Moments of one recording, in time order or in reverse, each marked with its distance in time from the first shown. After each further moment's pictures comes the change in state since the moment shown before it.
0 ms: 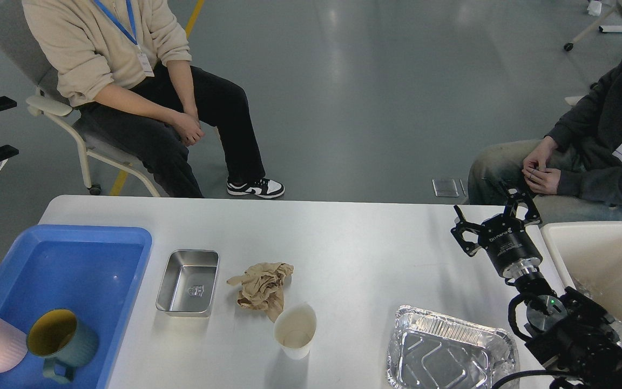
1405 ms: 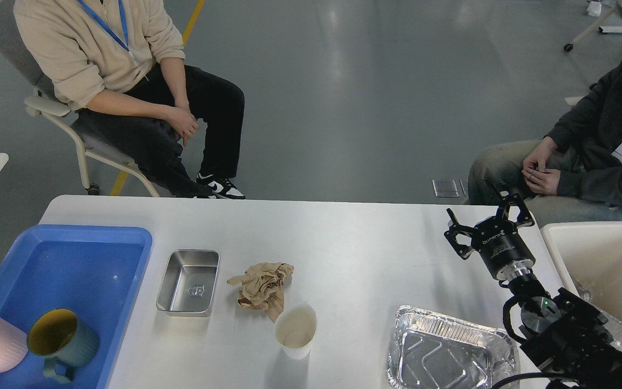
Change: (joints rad) left arm 0.899 0.354 -0.422 -0.561 -0.063 -0.250 -0.022; right arm -0.004 0.009 -0.020 0.000 0.000 -0.002 0.000
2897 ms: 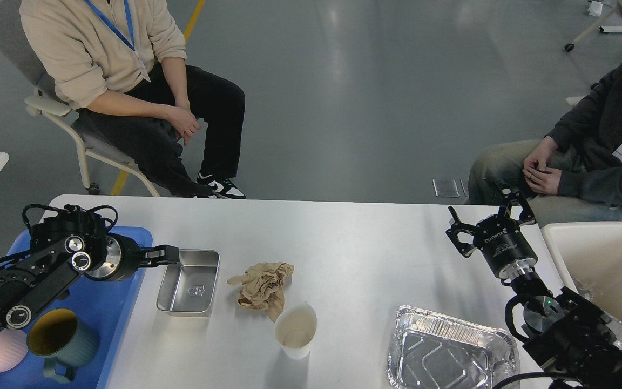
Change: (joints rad) left arm -1.044 -0.544 1.426 0.642 0.723 0.242 0.002; right arm -0.002 -0.011 0.000 0.011 0.000 0.012 0.000
